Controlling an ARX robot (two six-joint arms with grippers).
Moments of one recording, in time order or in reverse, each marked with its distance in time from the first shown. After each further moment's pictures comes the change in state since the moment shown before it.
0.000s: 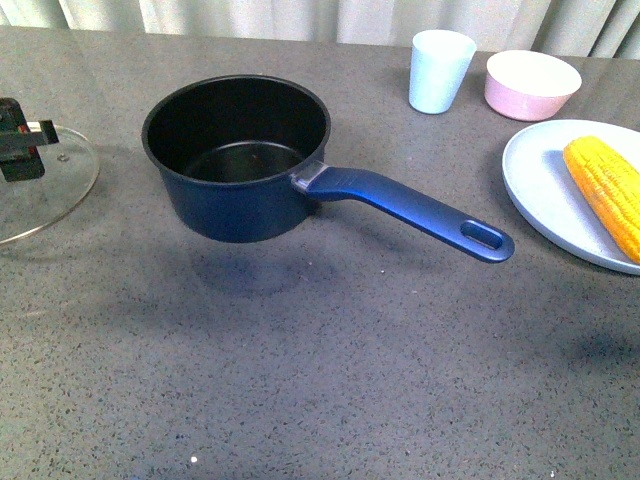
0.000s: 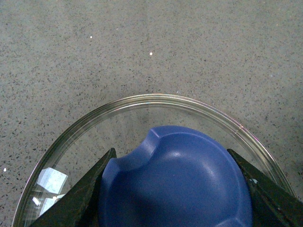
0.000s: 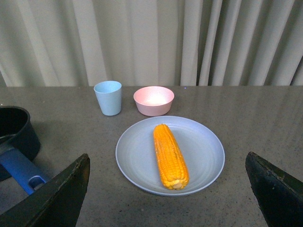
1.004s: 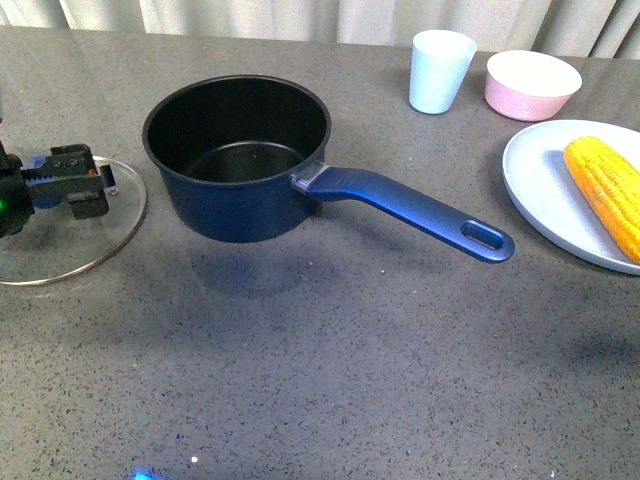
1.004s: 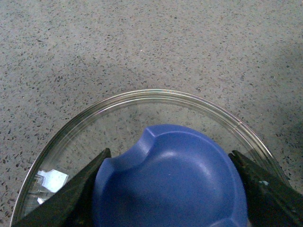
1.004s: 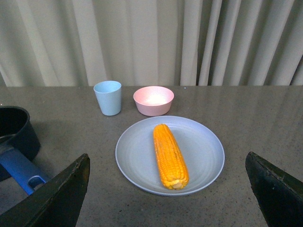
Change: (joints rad) left arm -0.075 0.144 0.006 0.086 0.008 -0.056; right arm 0.000 0.000 0.000 0.000 0.000 0.000
